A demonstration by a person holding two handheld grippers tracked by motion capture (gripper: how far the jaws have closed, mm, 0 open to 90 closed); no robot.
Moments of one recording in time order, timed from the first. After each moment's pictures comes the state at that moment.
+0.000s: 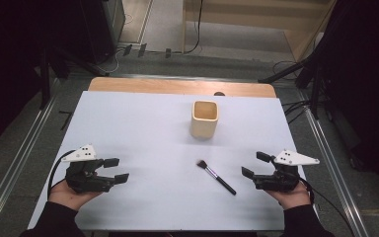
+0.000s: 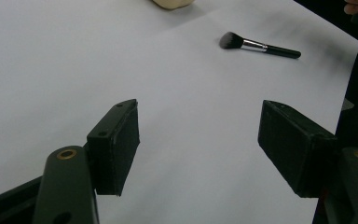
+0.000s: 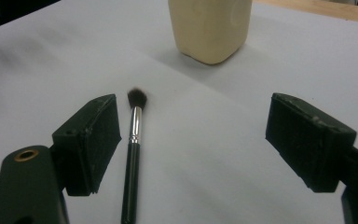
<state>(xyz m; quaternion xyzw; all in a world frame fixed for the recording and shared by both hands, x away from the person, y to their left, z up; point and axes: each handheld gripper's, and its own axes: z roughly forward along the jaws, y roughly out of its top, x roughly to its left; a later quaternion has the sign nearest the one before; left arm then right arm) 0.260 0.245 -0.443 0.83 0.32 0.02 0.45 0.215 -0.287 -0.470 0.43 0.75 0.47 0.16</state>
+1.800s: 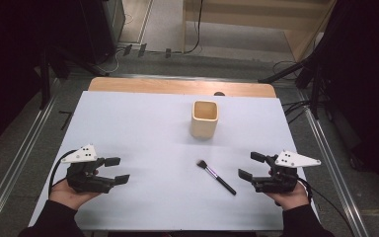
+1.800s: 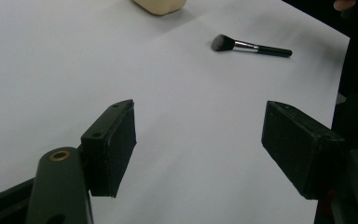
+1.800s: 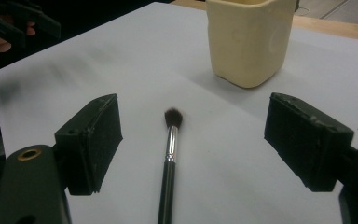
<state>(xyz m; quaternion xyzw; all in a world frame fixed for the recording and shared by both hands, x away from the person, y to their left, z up) 0.261 0.245 -0.445 0.84 0.29 0.02 0.46 0.212 -0.281 -0.464 0.38 0.75 0.53 0.13</state>
